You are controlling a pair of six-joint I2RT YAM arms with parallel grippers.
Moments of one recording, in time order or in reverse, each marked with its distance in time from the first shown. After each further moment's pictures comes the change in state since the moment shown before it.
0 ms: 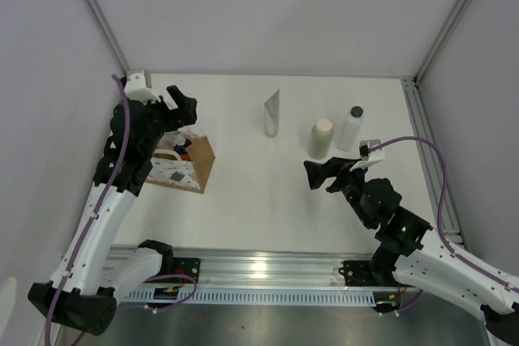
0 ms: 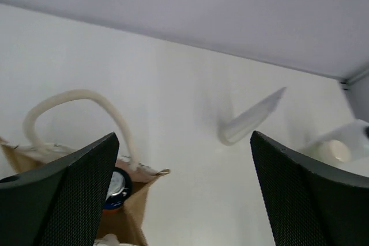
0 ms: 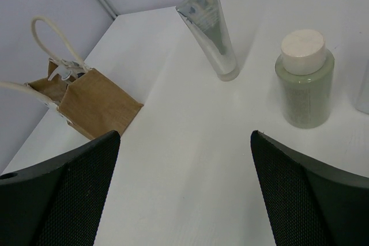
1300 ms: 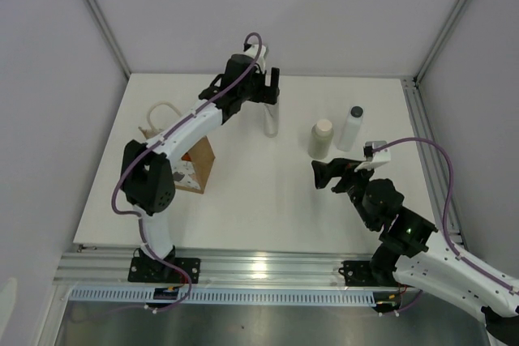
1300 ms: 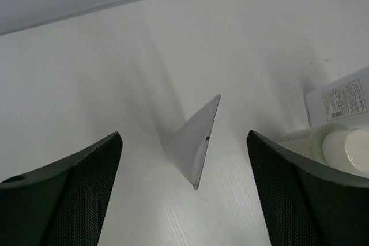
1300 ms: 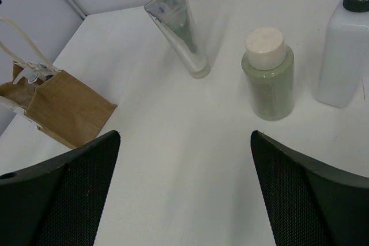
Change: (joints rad) left arm -0.305 0.896 0.591 0.061 0.096 0.168; right arm 0.000 -0.023 0.022 -0.106 0.087 -0.023
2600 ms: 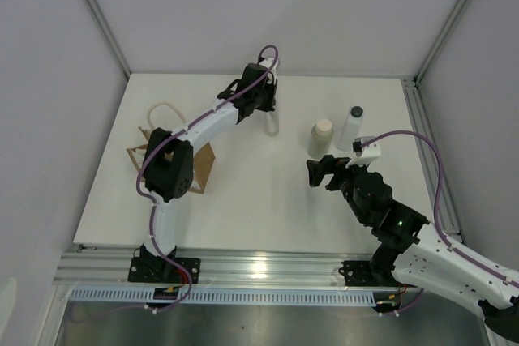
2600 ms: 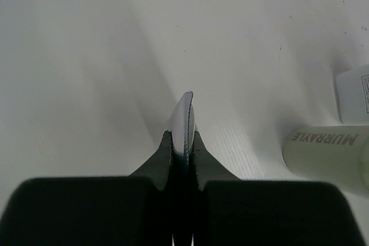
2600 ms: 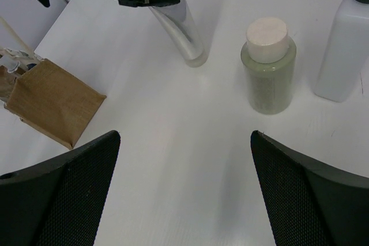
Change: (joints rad) left arm -0.014 0.224 0.109 -0.021 0.022 -0.002; right arm -0.001 0.100 0.037 -0.011 0.000 0.000
